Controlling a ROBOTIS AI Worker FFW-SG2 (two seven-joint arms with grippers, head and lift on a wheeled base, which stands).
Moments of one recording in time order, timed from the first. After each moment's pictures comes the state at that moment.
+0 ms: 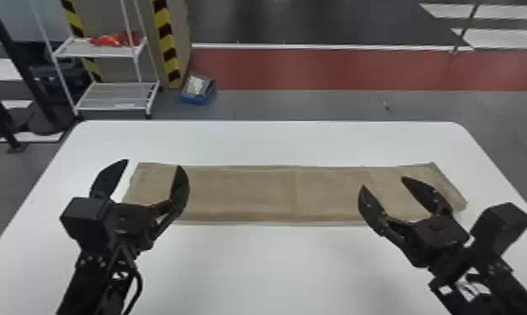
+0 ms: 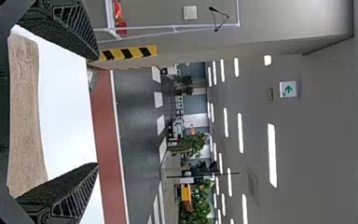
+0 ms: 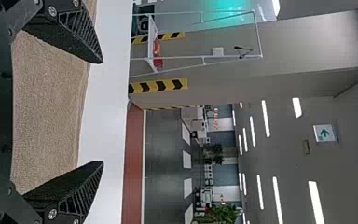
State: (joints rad) left arm 0.35 0.13 -0.06 -1.97 0.00 -0.02 0.05; right arm 0.36 -0.09 -0.11 -1.95 -0.17 0.09 0.39
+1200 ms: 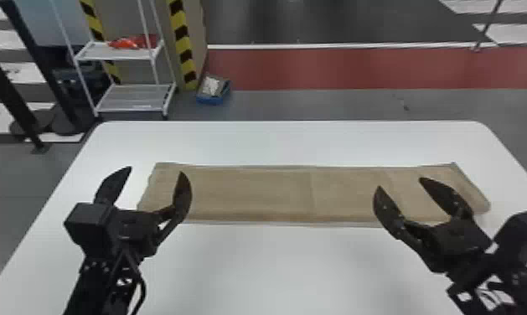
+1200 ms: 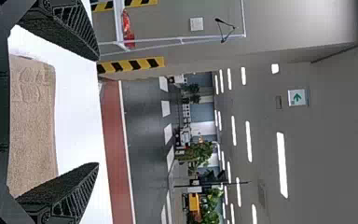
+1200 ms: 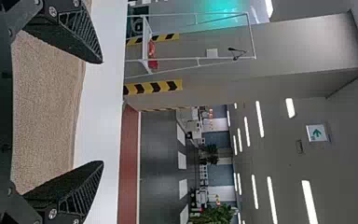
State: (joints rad) left arm 0.40 0.13 -0.01 -2.00 0.00 0.01 0.05; right arm 0.38 -0.07 -0.10 -1.96 -0.17 0.06 0.38
